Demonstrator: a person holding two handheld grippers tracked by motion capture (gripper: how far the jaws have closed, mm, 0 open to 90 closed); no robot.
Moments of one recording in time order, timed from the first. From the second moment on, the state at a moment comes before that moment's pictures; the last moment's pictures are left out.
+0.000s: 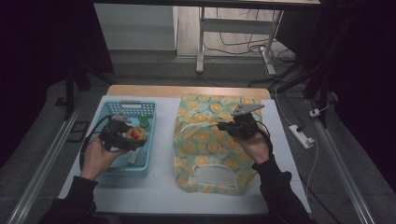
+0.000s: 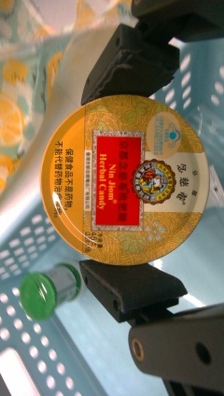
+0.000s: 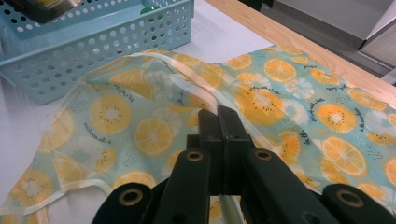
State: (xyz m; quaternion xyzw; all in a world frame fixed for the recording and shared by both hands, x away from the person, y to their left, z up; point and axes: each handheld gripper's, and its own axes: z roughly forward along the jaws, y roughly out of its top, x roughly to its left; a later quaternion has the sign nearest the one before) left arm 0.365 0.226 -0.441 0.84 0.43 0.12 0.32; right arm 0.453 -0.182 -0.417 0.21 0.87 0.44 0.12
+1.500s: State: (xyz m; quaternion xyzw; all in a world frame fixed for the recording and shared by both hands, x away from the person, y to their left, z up) left arm 0.369 0.079 -0.446 0.89 0.28 0.03 0.36; right arm 0.452 -0.181 -0.417 0.21 0.86 0.44 0.12
